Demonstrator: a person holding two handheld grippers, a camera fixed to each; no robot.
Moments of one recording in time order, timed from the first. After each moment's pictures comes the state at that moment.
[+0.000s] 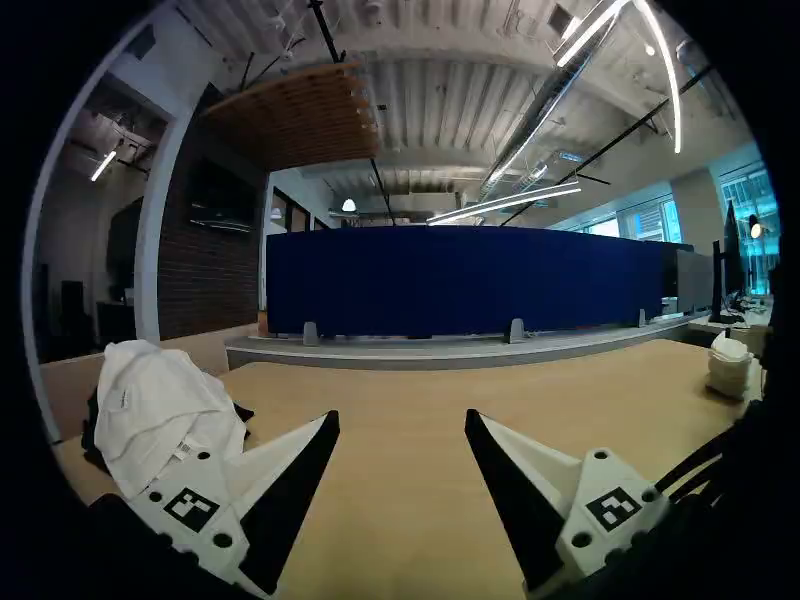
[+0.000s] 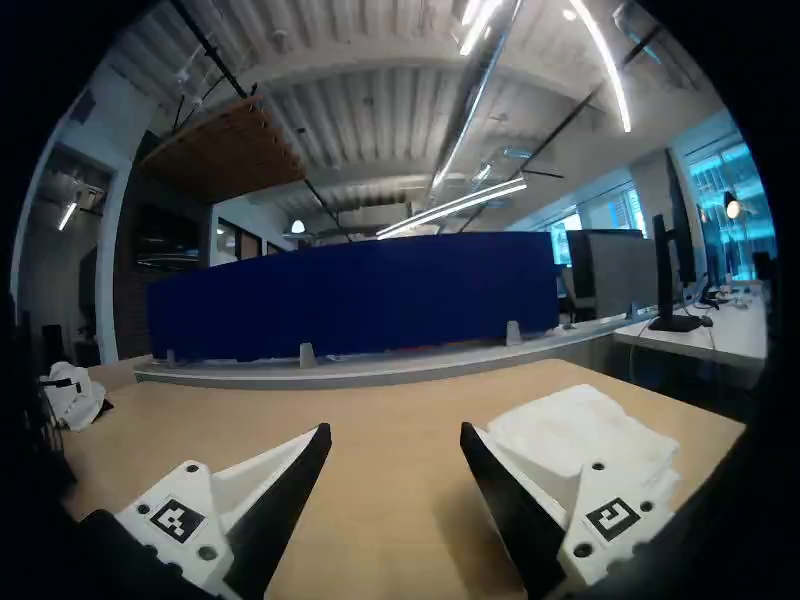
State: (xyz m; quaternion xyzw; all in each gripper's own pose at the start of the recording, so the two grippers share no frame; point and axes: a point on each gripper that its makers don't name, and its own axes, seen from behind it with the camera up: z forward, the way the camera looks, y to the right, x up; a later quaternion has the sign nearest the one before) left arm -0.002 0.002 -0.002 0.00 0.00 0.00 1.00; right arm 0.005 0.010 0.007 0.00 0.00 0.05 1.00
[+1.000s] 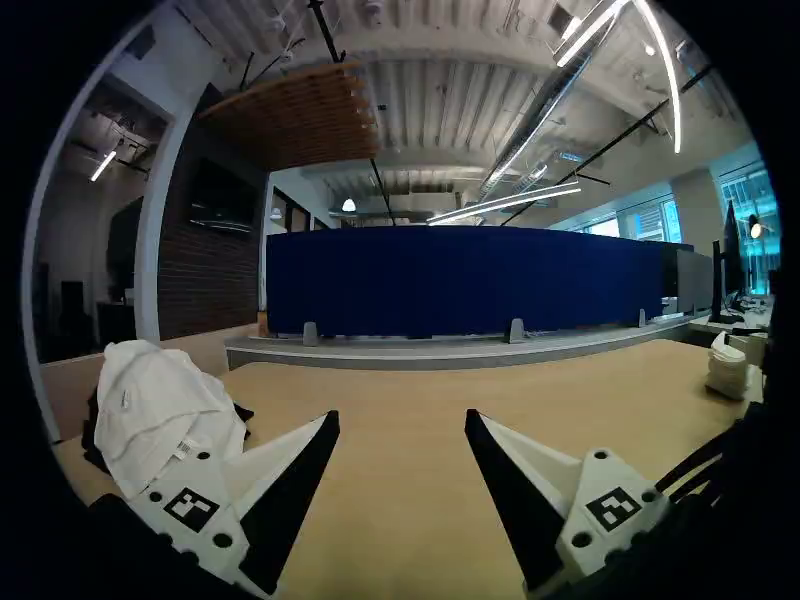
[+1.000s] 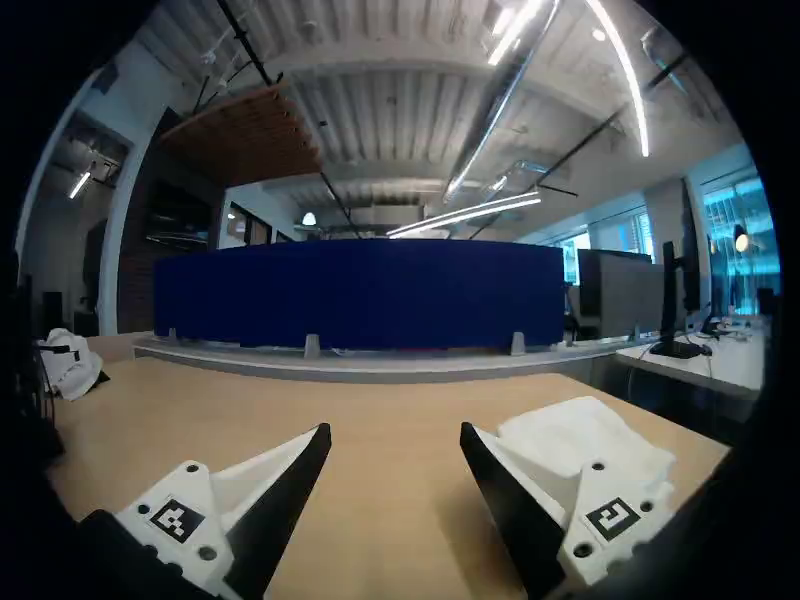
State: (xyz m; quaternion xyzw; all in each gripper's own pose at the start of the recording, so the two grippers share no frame) left arm -0.002 0.001 -0.003 0.00 0.00 0.00 1.00; right arm -0.002 -0.004 0.003 0.01 0.00 0.00 1.00
